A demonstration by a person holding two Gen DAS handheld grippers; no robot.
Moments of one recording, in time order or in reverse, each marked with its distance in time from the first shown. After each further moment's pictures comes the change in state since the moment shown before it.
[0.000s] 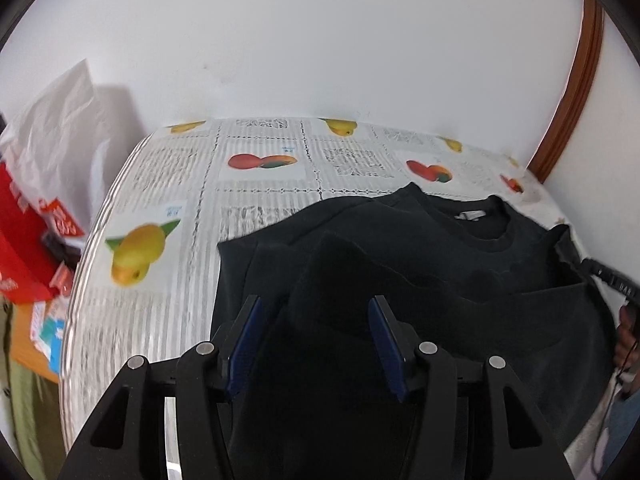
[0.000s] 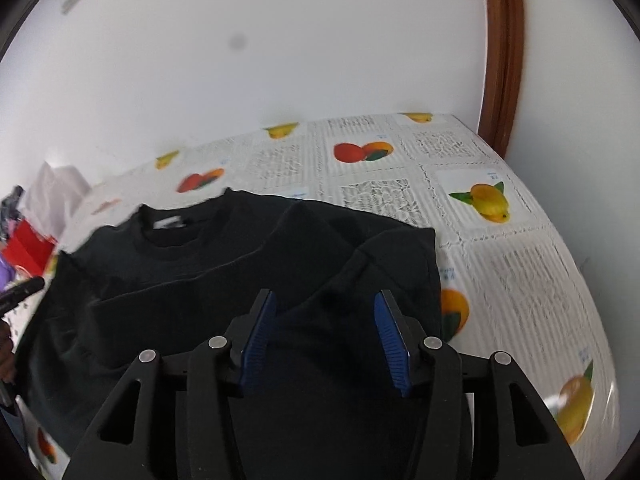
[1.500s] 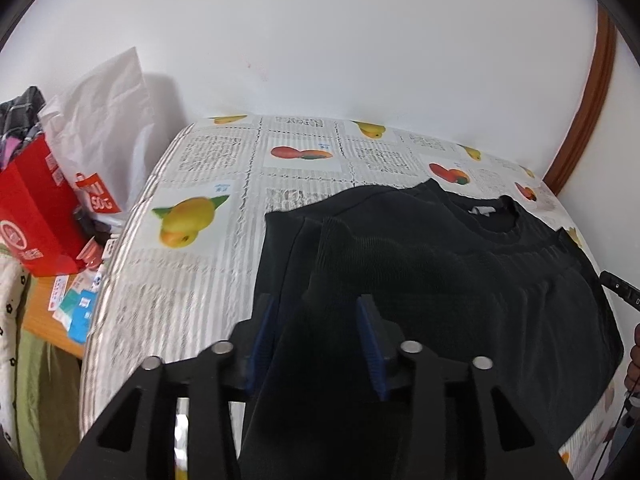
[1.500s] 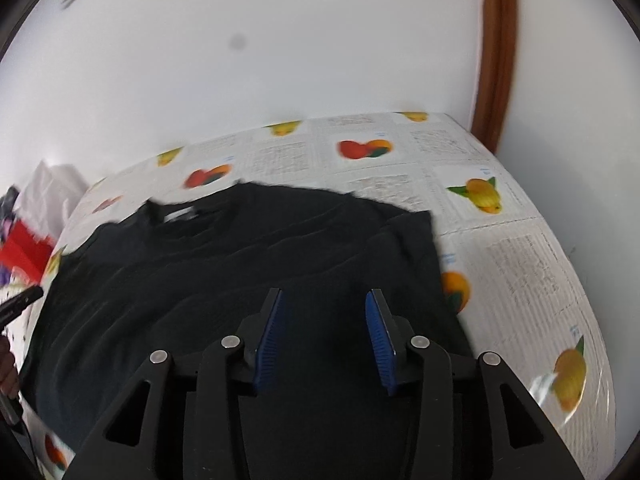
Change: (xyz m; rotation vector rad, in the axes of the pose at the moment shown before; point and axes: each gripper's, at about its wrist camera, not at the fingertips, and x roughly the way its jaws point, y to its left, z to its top) left arm -0.044 0.014 -0.036 -0.084 -0.032 0.063; right arm -0.031 0.026 -0.016 0.000 -0.016 -0.028
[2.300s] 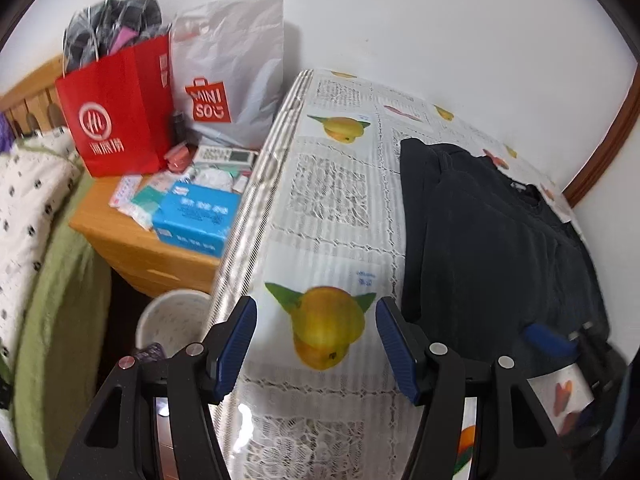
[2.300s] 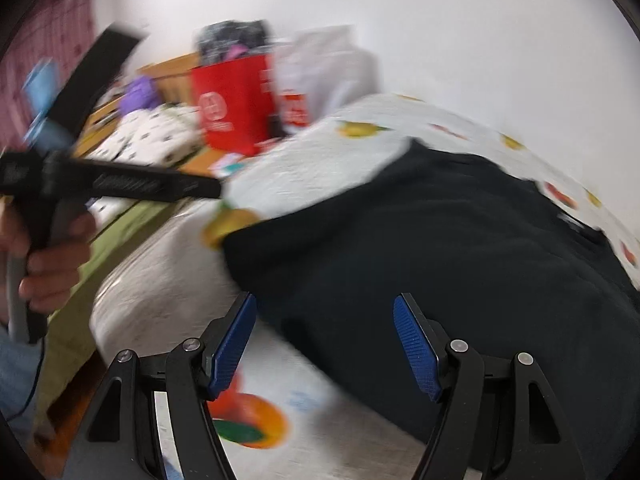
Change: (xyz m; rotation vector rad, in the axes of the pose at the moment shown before) left arm -0.078 0.122 -0.094 -0.200 0.095 0.022; right arm -0.064 0.348 -0.155 -0.643 0.027 0.429
